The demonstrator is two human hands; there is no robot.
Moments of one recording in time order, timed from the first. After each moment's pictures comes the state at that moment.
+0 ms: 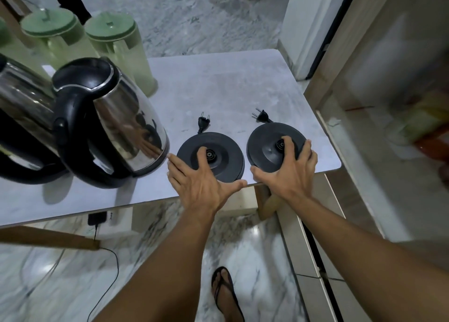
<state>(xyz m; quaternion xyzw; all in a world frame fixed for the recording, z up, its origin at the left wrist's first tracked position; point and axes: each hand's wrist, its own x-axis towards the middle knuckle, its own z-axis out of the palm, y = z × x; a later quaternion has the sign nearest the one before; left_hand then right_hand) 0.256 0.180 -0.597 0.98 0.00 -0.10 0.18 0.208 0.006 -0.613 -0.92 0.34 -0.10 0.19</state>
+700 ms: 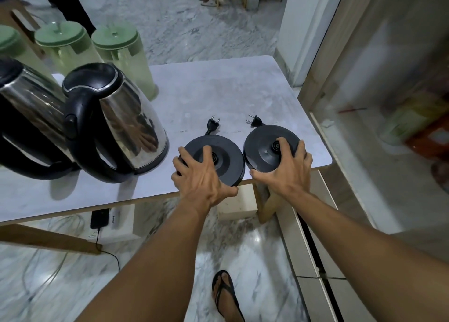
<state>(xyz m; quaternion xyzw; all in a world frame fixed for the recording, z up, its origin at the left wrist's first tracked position) 0.247 0.182 -0.581 0.99 -0.08 -0.09 0.12 0.192 0.002 -0.603 -0.92 0.32 -0.08 0.20</state>
